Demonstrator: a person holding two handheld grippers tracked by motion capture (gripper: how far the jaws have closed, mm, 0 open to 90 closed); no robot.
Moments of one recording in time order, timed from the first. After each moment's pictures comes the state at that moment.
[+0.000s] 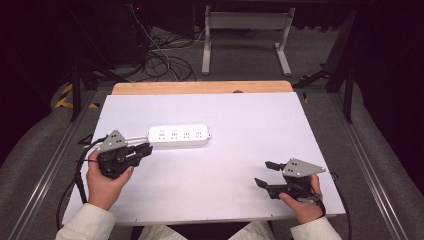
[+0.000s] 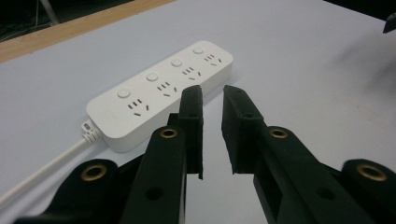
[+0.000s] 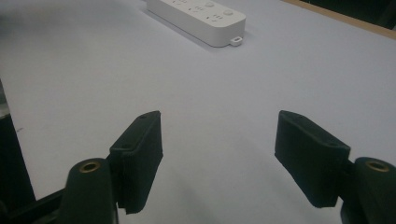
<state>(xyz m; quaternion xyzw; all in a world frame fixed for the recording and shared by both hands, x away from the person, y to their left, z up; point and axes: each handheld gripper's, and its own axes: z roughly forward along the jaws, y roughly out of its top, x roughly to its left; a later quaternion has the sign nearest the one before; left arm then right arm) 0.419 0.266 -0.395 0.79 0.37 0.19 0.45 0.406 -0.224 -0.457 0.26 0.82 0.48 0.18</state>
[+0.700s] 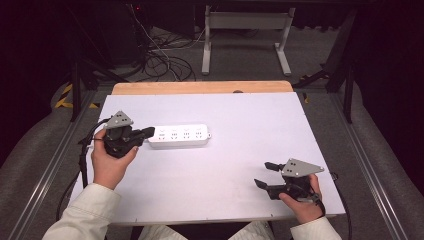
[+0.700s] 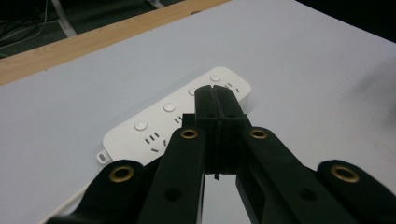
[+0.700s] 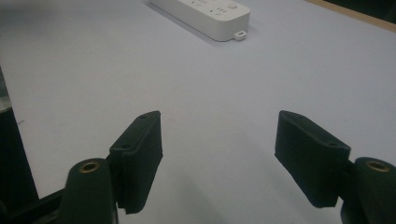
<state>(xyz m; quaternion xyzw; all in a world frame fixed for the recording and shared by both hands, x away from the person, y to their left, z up) 0.459 0.256 -0.374 0.78 0.39 0.19 0.45 0.407 -0.223 -0.458 0.25 0.83 0.47 0.17</state>
